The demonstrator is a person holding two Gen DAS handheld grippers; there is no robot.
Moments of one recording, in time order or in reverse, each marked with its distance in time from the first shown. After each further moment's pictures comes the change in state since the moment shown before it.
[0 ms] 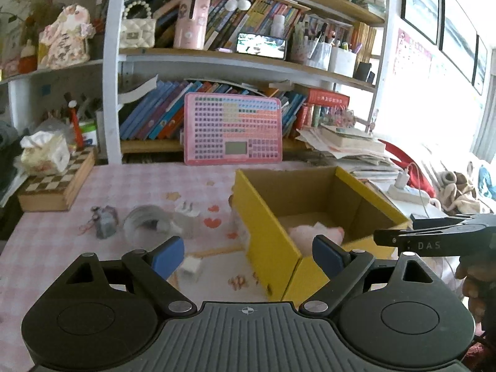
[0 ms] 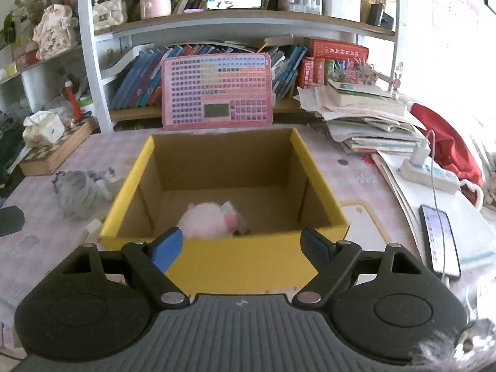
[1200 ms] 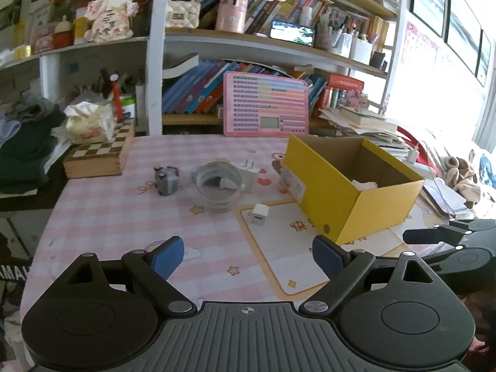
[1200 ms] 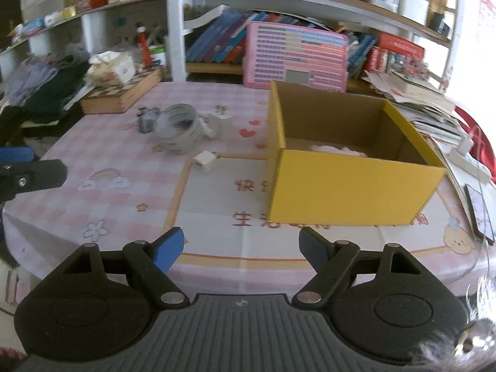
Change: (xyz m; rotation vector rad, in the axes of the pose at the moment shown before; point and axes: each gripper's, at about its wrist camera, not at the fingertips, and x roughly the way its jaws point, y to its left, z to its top) left arm -0.063 0.098 -0.044 -0.012 0.056 0.013; right arm -0.032 0.155 -0.061 -0.156 0.087 0.095
